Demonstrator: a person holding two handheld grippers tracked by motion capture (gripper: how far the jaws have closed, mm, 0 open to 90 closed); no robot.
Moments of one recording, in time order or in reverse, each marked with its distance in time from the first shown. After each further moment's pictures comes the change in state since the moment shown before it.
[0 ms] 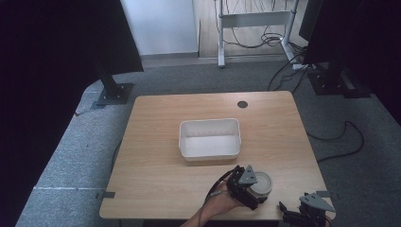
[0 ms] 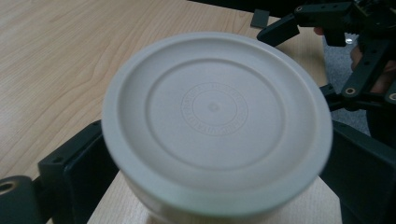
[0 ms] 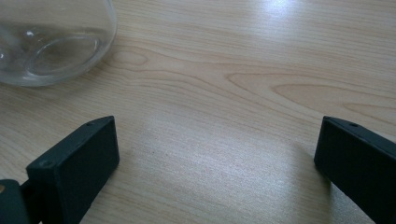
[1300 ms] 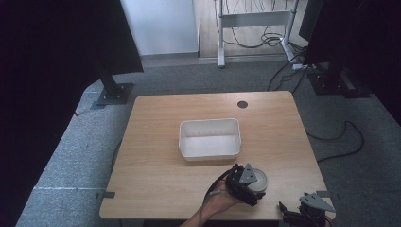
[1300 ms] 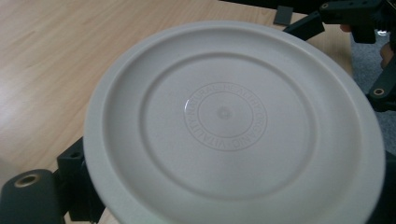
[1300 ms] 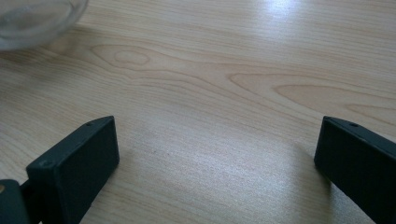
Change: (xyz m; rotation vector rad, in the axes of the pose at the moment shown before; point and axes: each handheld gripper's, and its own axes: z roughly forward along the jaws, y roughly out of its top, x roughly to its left) left arm 0.004 0.005 -0.014 0.020 0.089 0.013; right arm 0.000 0.000 0.000 -0.003 0.007 -0.006
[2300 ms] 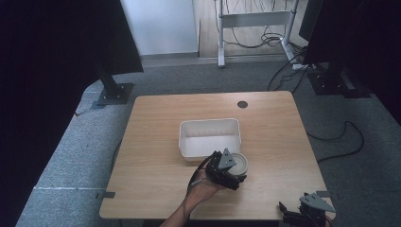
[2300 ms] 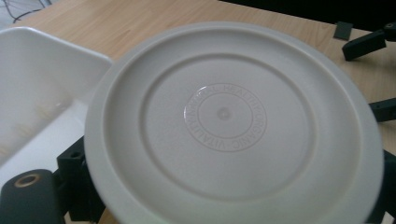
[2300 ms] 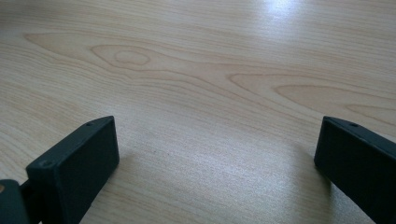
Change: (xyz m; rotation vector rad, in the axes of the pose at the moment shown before) left arm 0.046 -0.005 -0.052 -0.016 0.137 -0.075; right arm 0.000 0.000 0.000 -0.003 0.001 -0.001
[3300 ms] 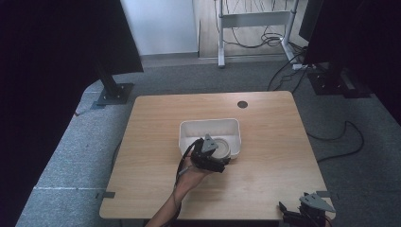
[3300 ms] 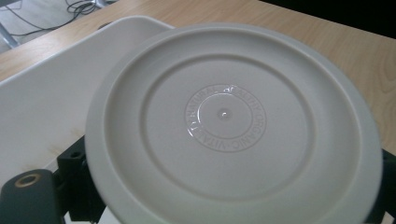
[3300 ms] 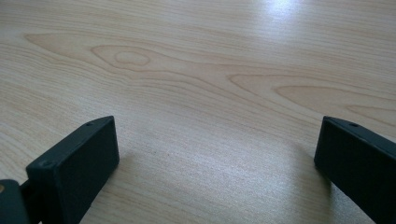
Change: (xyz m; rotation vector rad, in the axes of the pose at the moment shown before) left arm 0.057 -0.008 -0.016 -0.010 0.130 -0.117; right arm 0.000 0.000 0.000 -0.003 0.001 -0.001
